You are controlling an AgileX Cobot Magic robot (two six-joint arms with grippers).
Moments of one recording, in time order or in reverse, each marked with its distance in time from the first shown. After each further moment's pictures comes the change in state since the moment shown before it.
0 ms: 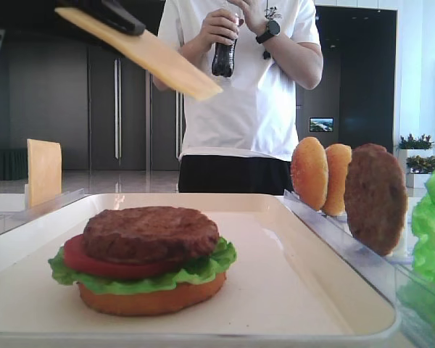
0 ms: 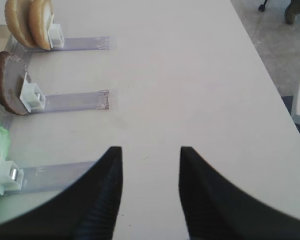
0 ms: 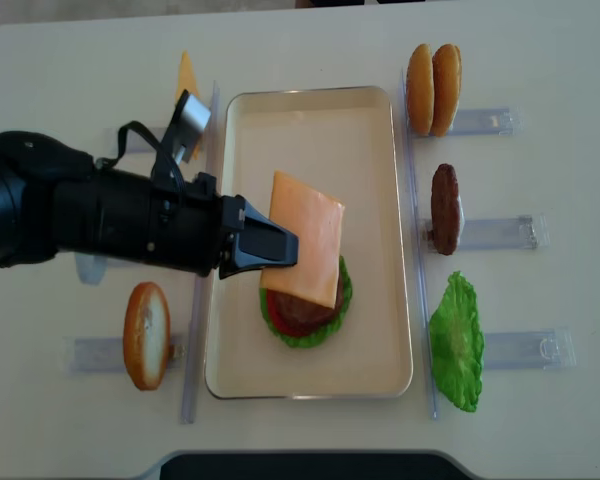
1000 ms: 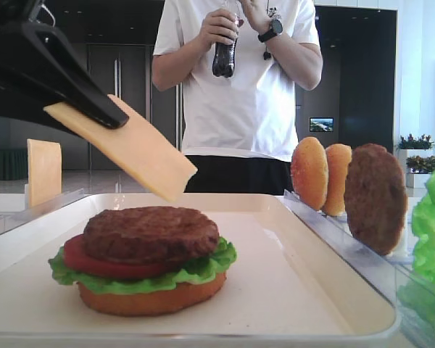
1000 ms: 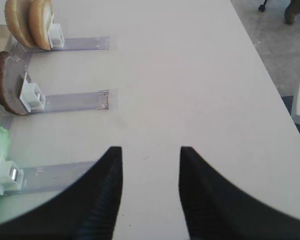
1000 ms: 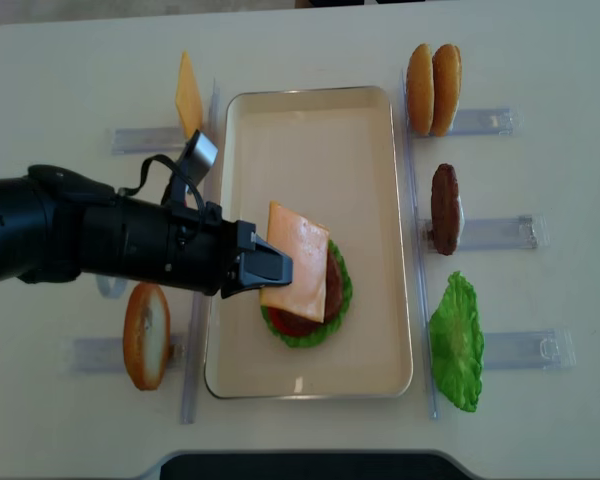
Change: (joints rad) left arm 0.000 0.091 0.061 -0.045 -0.116 0.077; right arm 0.000 0.000 0.000 0.000 0.000 0.000
